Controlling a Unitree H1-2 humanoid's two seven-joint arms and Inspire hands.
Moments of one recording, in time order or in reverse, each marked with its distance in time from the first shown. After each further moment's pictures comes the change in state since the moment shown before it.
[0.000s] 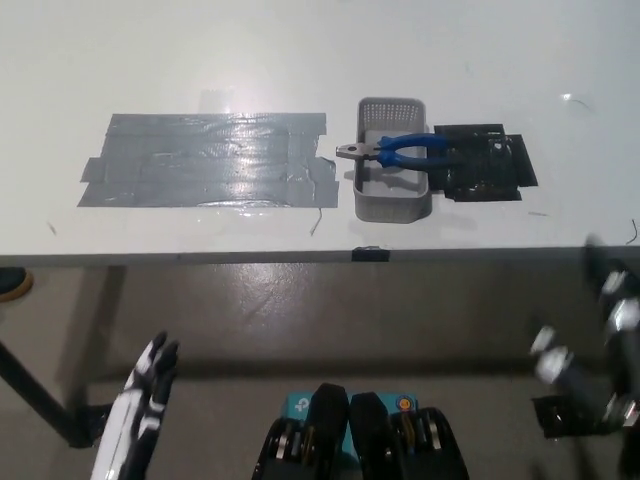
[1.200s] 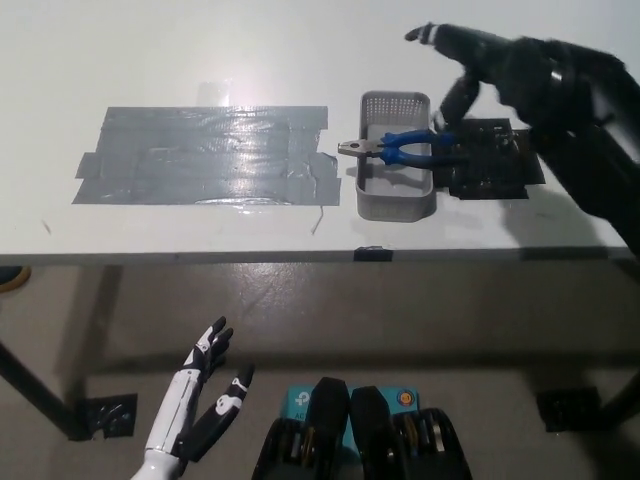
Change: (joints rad) left_arm -0.090 -0.005 -0.073 0.165 0.099 0.003 0.001; right_arm -1.214 -0.197 0.654 1.093 -0.252 0.494 0.543
